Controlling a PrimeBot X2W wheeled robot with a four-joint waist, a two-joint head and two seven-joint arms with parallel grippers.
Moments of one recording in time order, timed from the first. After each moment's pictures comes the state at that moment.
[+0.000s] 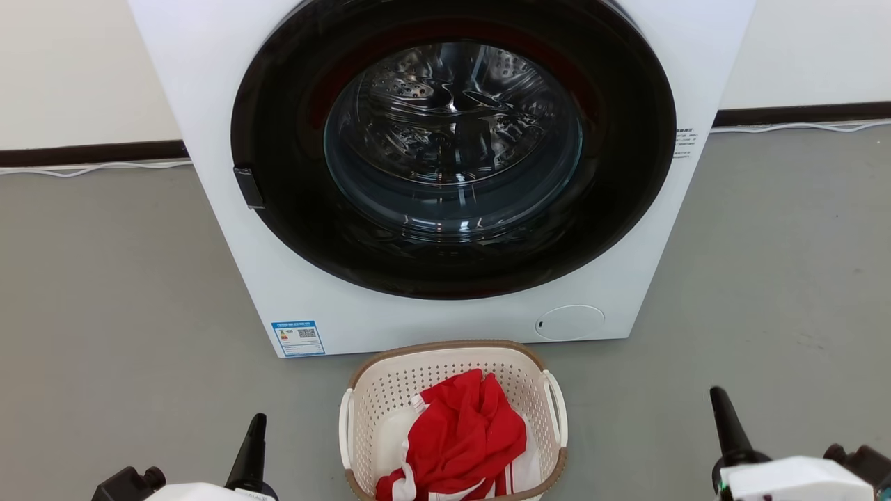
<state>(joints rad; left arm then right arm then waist) 0.07 0.07 -0.03 0.22 -1.12 -0.04 -0.05 0.03 -0.05 -0.06 0.28 1.13 0.12 -0.03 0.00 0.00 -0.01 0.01</state>
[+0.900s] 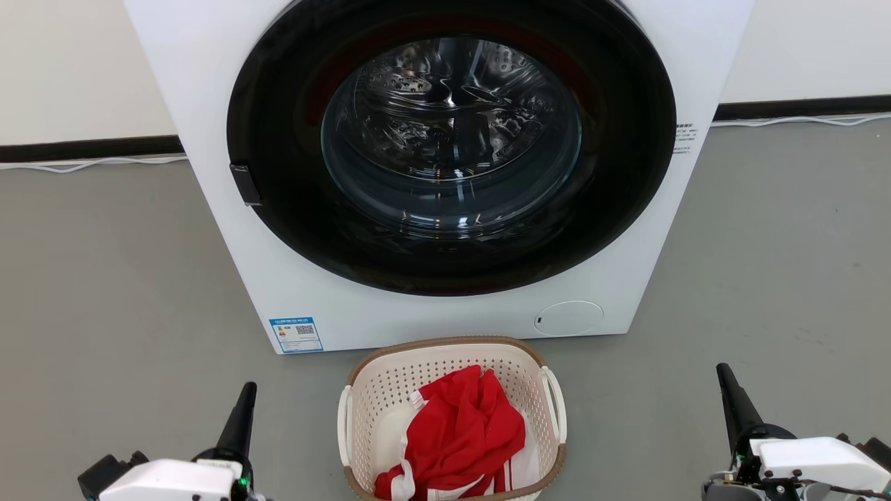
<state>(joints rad) 0.00 0.07 0.01 0.25 -1.43 -0.09 0.03 -0.03 -0.05 -0.10 0.28 1.42 0.12 0.05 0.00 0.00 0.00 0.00</state>
